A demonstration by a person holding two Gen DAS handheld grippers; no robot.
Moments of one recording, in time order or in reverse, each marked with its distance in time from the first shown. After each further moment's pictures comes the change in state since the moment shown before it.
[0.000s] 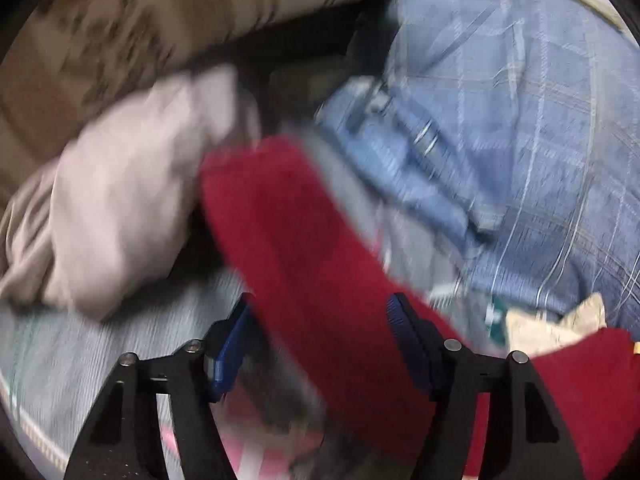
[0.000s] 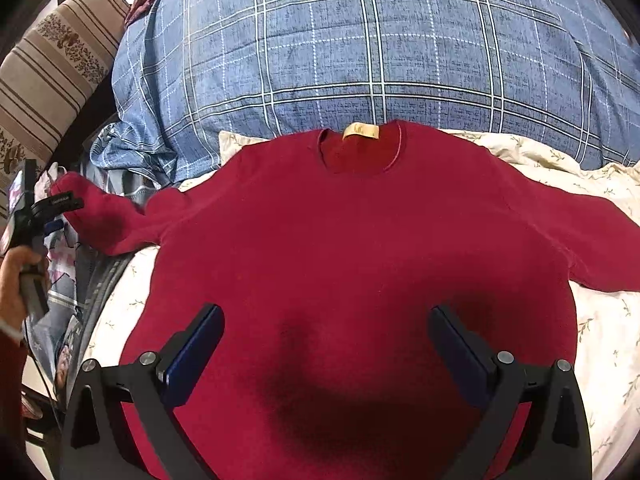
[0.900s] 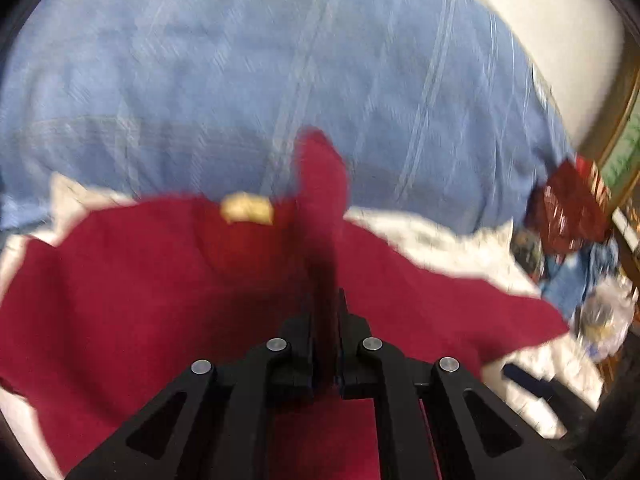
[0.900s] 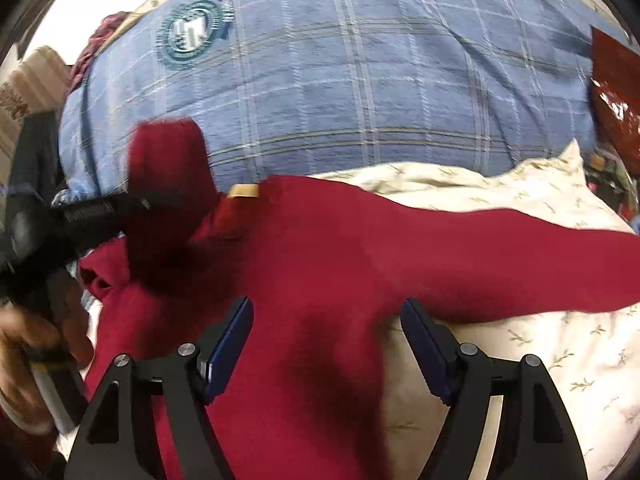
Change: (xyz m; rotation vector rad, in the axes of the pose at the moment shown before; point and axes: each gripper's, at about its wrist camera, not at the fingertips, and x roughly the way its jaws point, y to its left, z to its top) left arm -0.049 -0.354 -0.119 0.392 0.262 -0.867; right arm -0.049 -0.107 0.022 0.154 -0.108 -0.148
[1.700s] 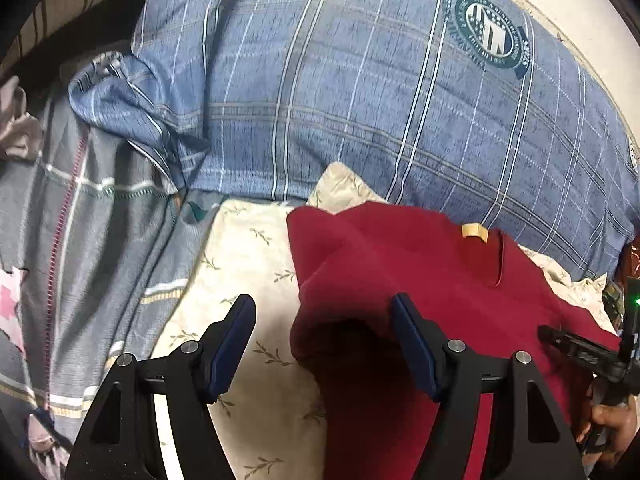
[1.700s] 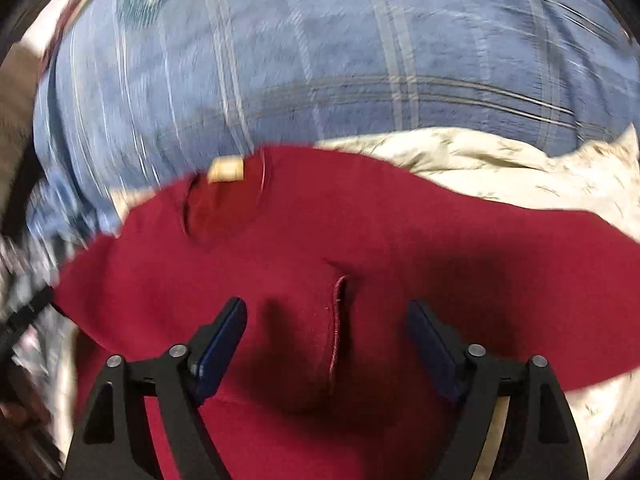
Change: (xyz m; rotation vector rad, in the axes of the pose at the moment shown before) left arm -0.055 0.161 0.009 -0.204 -0.175 0.358; right arm 0.098 0.025 0.036 -0.045 0.172 0.029
